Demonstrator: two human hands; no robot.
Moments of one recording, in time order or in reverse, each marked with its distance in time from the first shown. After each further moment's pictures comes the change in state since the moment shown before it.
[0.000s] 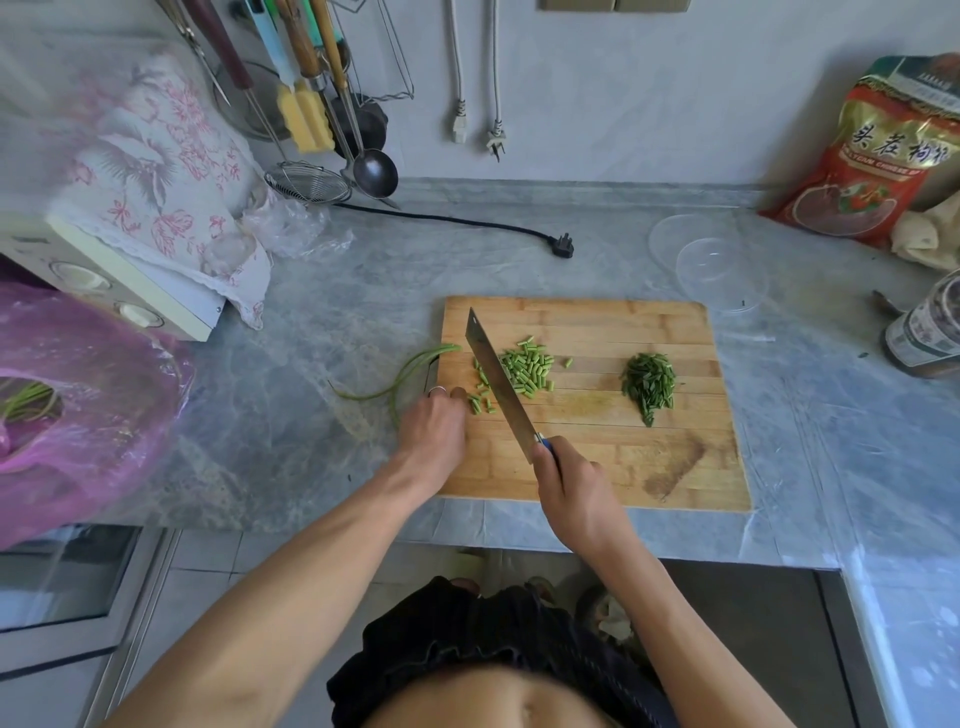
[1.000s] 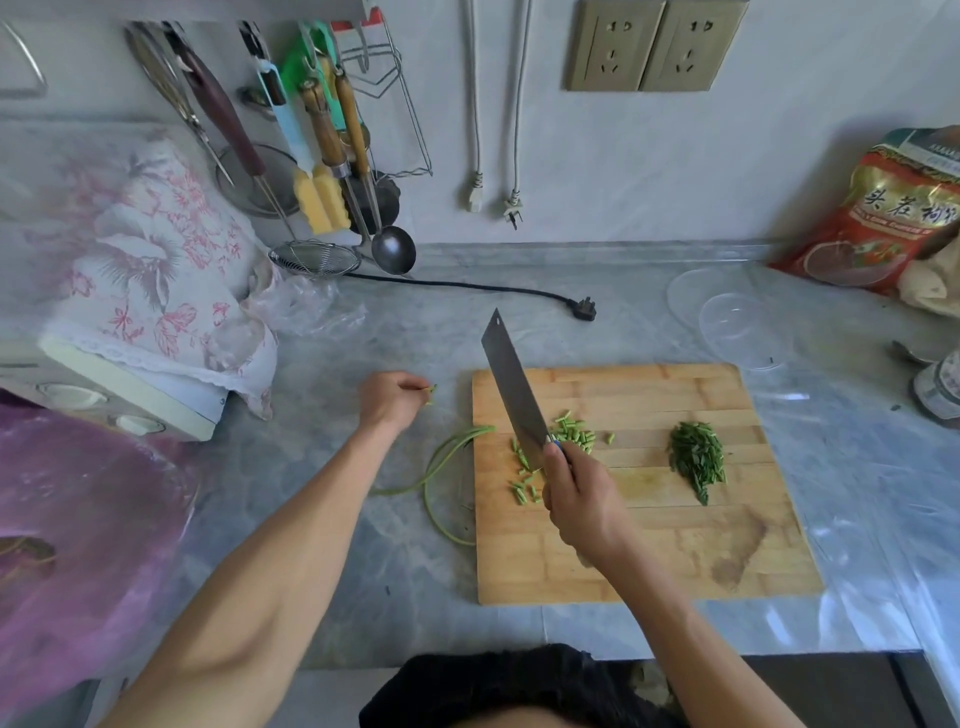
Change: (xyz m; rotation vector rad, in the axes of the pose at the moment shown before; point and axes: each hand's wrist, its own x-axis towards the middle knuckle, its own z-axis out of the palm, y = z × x) left_hand 0.157 -0.127 -0.003 -0.905 0.008 -0.439; right_hand 0.103 -0.050 0.029 0.124 0.079 0.232
